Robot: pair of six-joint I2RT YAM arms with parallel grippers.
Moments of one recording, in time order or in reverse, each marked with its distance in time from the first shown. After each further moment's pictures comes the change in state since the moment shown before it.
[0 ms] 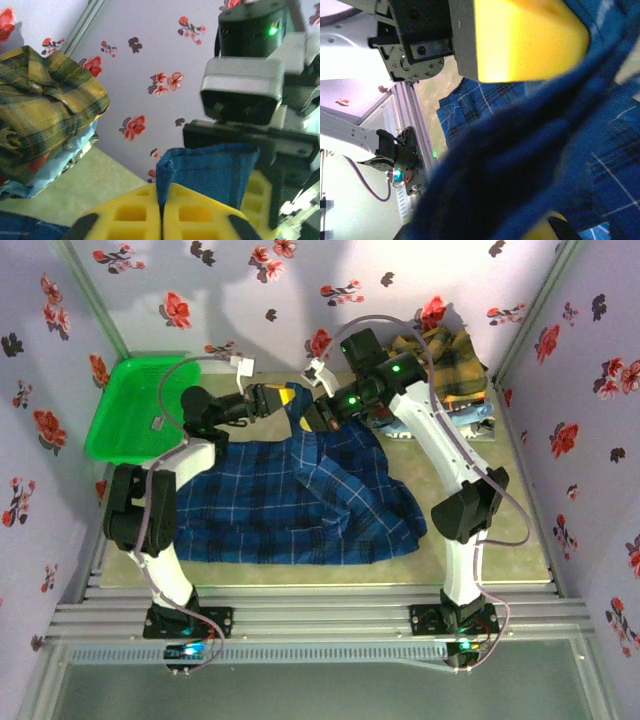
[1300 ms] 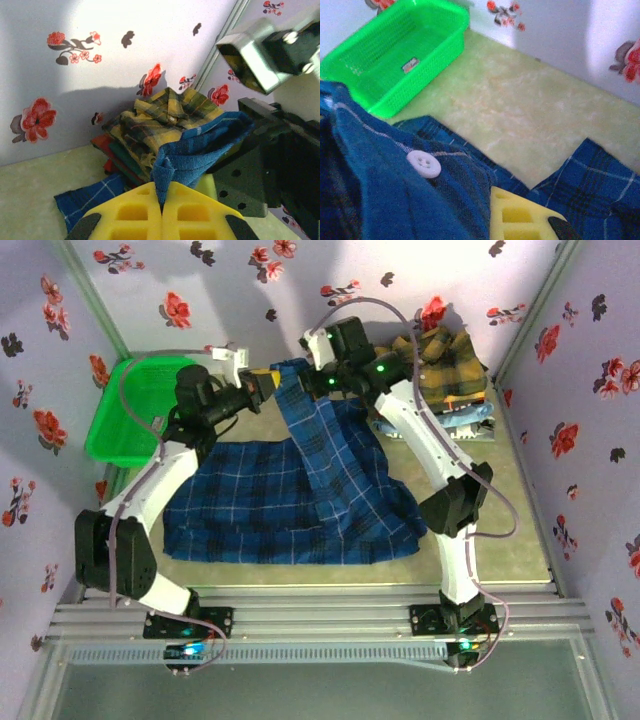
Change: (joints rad) left arm -0.037 -0.309 0.028 -0.890 -0.566 0.725; right arm 0.038 0.084 0.072 0.309 0.546 0.167
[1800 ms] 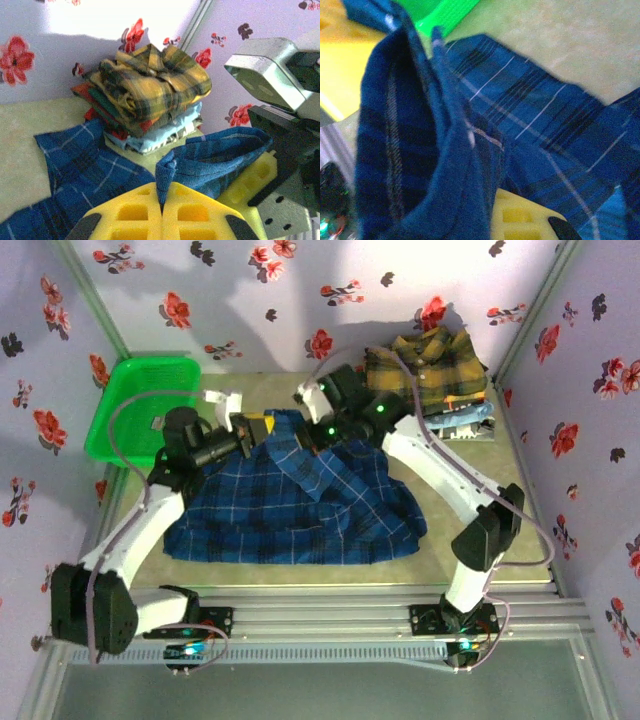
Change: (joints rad) left arm 0.000 -0.310 -0.342 -0.069 0.069 0.002; right arm 0.158 -0.323 -0.514 0.016 -0.062 0.128
